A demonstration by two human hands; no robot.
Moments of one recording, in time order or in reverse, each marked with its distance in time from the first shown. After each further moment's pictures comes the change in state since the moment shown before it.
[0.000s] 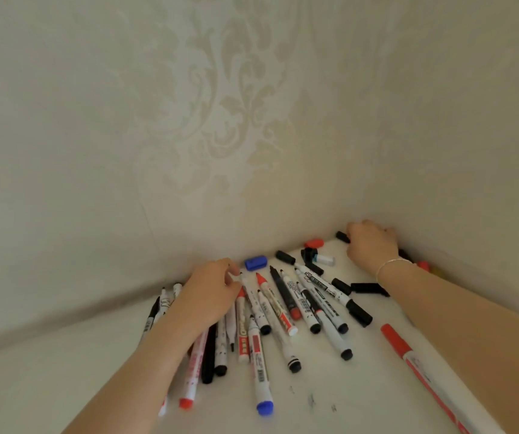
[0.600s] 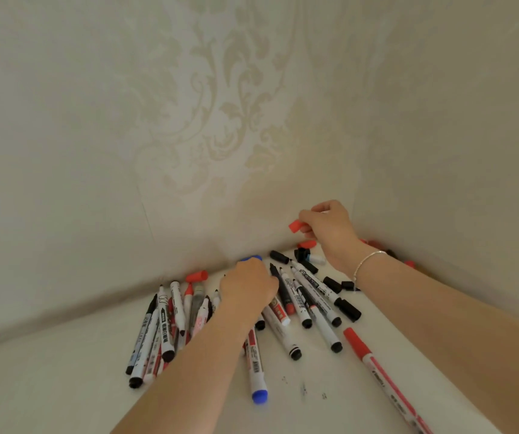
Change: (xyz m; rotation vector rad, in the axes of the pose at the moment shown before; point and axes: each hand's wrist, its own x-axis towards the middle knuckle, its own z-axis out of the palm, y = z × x) left_hand 0.017 0.059 0.037 0.246 -0.059 -0.128; right_hand -0.033 -0.067 -0.070 1.518 -0.042 0.311
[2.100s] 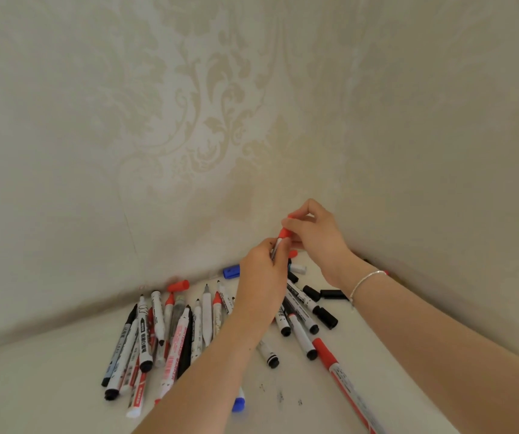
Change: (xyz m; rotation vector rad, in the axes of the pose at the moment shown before) left_hand -0.041 0.053 -0.019 -0.899 0.318 0.297; right_hand -0.031 -0.020 -0.021 0.004 -0.129 -0.131
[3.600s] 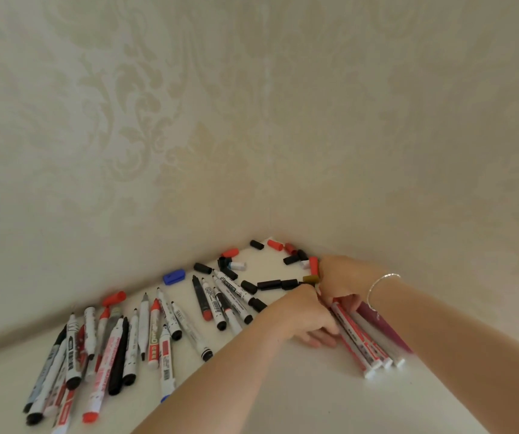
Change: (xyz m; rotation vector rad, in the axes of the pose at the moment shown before) left_hand -0.048 0.039 0.108 0.058 -1.034 -0.444; right_hand -0.046 0.016 -0.134 -1.265 -0.291 0.461
